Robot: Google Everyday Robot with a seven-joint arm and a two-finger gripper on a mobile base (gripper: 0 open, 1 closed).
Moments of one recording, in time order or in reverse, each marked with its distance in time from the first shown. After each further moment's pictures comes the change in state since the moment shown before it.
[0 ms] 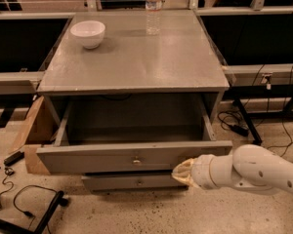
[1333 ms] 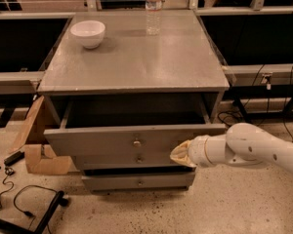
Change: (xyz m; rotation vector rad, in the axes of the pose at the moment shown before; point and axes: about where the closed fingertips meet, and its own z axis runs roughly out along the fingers) arm -0.018 -0.058 0.019 0.002 -0.009 -0.044
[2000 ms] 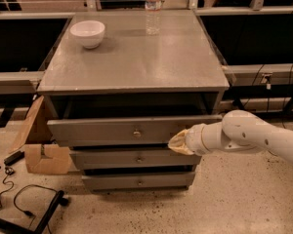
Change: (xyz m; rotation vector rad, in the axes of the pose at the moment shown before) arm -0.012 -0.035 0.010 0.000 -0.008 -0.032
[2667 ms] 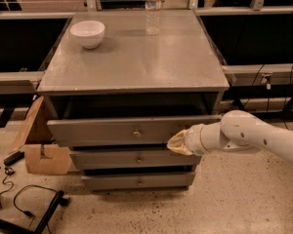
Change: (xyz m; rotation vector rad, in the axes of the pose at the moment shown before) arm 0.000 0.000 0.000 0.000 0.000 0.000
